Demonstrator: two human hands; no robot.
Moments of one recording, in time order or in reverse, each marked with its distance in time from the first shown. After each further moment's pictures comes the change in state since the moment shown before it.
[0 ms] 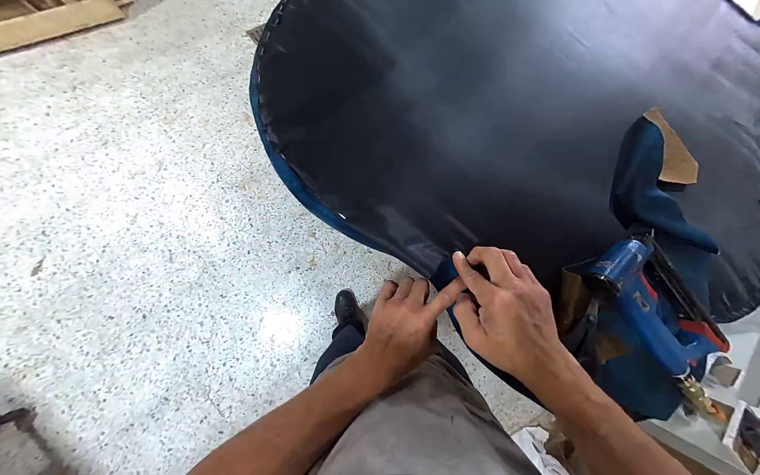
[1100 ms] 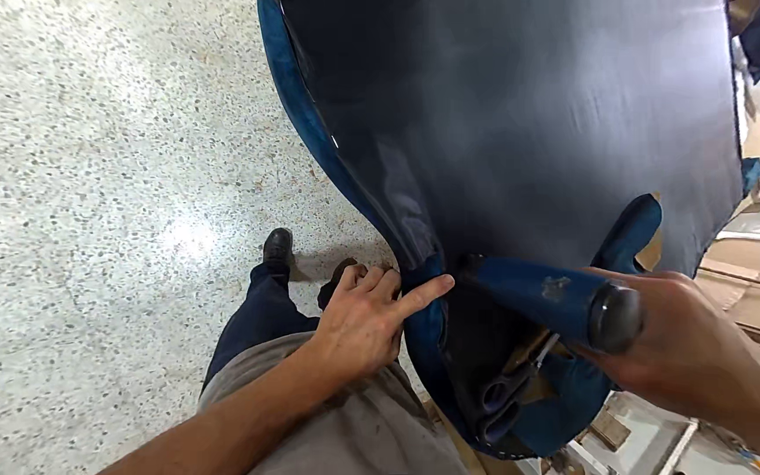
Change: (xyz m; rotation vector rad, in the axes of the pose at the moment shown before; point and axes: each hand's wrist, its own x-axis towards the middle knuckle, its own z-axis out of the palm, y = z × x) left_hand -0.002 0.033 0.017 -0.176 0.149 -0.211; right_hand 0.067 0.089 -0.134 -0.011 -0.445 -0.204
